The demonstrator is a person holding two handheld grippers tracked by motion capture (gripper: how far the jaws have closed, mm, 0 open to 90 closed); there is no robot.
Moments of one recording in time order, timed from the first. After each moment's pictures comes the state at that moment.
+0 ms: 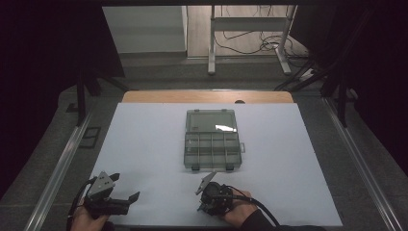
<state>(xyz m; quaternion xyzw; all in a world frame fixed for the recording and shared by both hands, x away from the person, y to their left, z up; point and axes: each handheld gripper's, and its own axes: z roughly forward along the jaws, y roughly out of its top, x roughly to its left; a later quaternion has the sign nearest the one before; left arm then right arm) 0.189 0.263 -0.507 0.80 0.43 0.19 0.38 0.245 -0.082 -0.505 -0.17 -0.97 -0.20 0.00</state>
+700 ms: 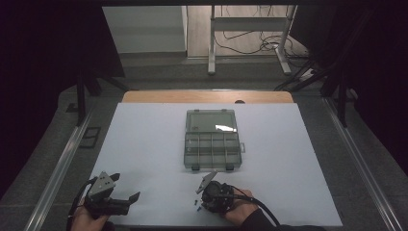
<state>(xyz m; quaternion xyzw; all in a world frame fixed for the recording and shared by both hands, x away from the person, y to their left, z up) 0.189 0.262 -0.507 0.80 0.43 0.19 0.38 0.248 -0.085 -0.501 -0.17 -0.96 -0.21 -0.02</state>
